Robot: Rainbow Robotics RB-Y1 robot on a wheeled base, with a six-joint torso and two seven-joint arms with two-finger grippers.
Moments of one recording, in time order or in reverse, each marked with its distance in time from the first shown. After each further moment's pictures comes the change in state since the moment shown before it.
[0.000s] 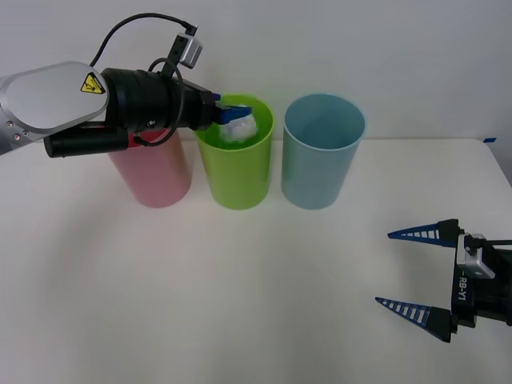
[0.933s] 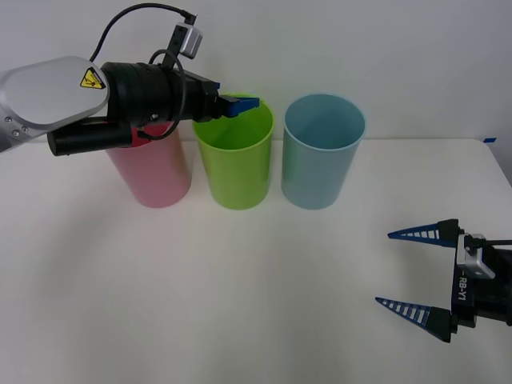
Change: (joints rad) right arm 0.000 0.000 0.000 0.000 0.000 0.000 0.000; left arm -0.004 0.000 0.016 -0.016 0.046 0.046 -0.024
